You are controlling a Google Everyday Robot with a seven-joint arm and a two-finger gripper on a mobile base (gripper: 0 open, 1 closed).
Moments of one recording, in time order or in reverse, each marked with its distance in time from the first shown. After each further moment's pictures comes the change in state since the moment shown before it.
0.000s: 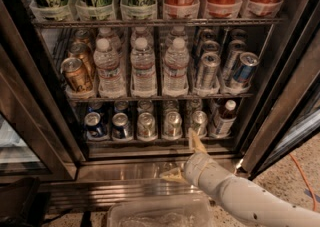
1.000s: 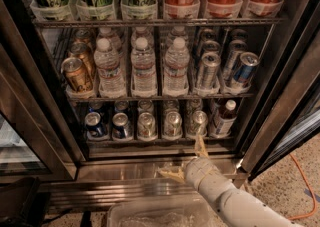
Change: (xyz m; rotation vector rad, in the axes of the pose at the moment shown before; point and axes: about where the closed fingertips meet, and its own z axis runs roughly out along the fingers) arm 0.014 -0.009 0.005 0.135 -0.094 0.236
